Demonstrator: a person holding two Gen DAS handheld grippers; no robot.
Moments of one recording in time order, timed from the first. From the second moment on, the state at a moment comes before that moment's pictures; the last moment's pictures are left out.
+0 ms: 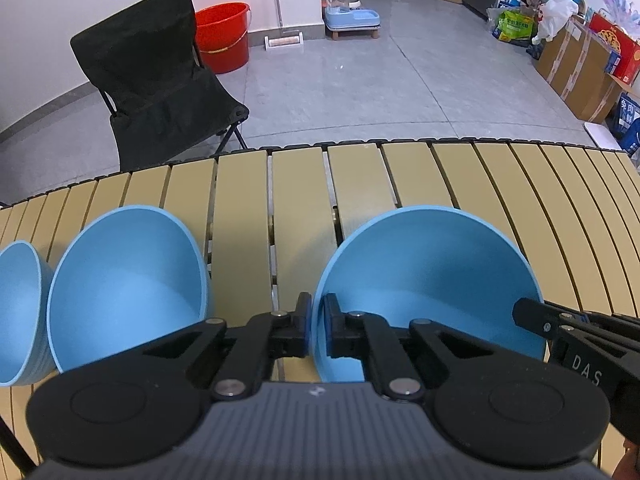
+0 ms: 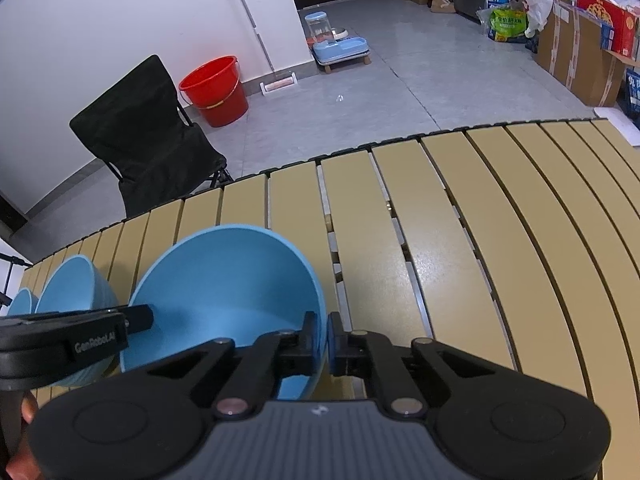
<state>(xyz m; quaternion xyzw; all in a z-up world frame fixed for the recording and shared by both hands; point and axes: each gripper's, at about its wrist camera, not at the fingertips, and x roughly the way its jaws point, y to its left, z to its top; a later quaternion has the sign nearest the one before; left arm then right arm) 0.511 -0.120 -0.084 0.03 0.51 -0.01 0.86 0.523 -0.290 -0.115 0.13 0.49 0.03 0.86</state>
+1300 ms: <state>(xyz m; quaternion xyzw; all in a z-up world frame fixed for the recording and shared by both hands) 0.412 -0.176 -0.010 0.05 0.46 -0.05 0.89 0.421 -0.339 -0.036 0.14 0.43 0.00 0.89</state>
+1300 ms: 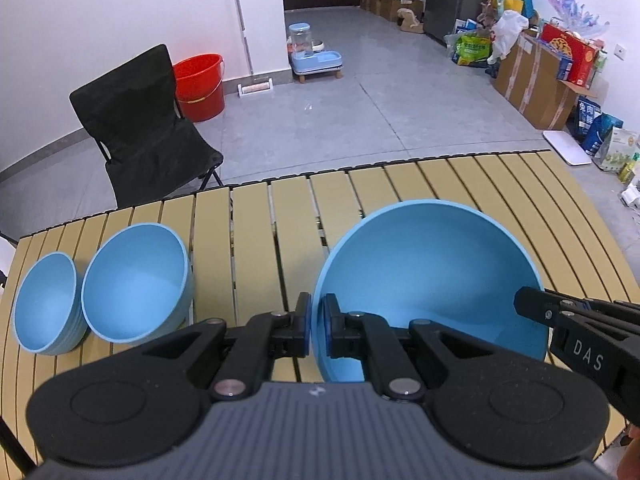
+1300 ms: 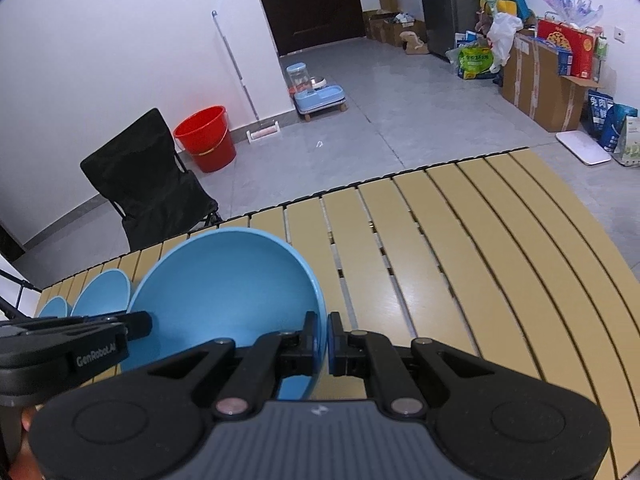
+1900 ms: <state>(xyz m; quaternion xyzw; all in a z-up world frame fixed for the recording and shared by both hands) 0.350 -0.221 0.002 0.07 0.45 -0.08 0.89 0.351 -0.379 -0.022 0.14 0.42 -0.03 0.90</state>
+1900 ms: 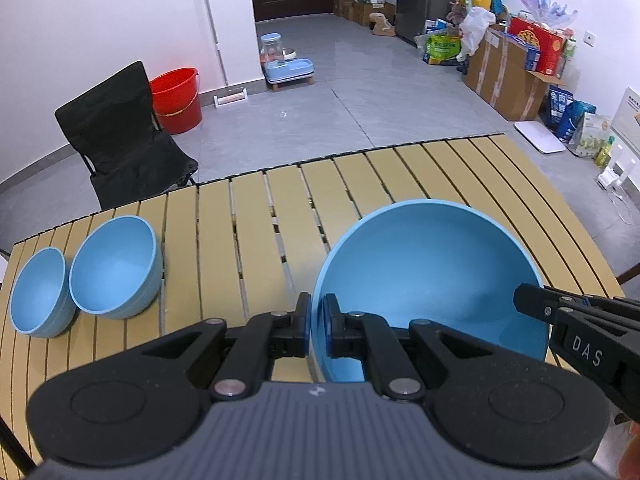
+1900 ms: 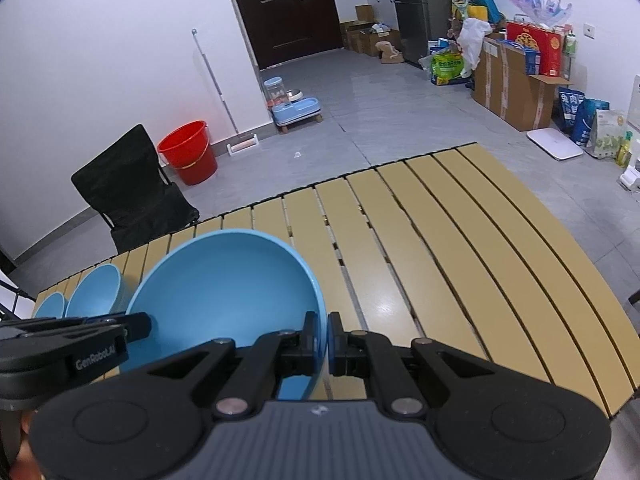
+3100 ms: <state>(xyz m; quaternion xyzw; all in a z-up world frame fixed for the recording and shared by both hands) 0.303 -0.283 -0.083 0.10 0.50 -0.13 0.85 0.288 -0.435 -0.095 0.16 0.46 -0.10 0.87</state>
